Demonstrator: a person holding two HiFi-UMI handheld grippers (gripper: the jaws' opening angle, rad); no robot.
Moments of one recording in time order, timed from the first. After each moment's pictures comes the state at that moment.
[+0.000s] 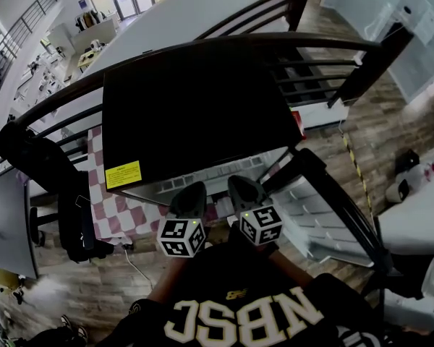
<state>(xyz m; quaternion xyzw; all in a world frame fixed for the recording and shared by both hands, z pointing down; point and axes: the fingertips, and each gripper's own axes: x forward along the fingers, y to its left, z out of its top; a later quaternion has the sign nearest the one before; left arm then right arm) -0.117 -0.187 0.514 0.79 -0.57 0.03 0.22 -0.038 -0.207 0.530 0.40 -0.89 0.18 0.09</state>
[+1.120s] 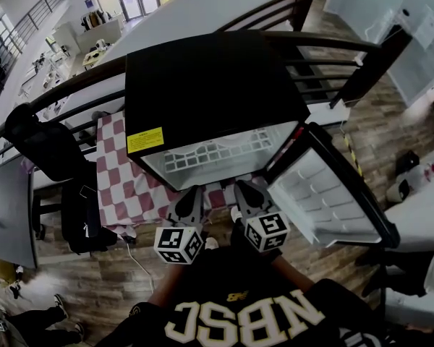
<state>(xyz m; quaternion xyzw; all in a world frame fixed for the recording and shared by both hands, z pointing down) -0.154 -0.106 0.494 0.78 -0.59 -0.03 0.19 -0.046 -0.129 0.518 0.41 -0.89 0.17 0.08</state>
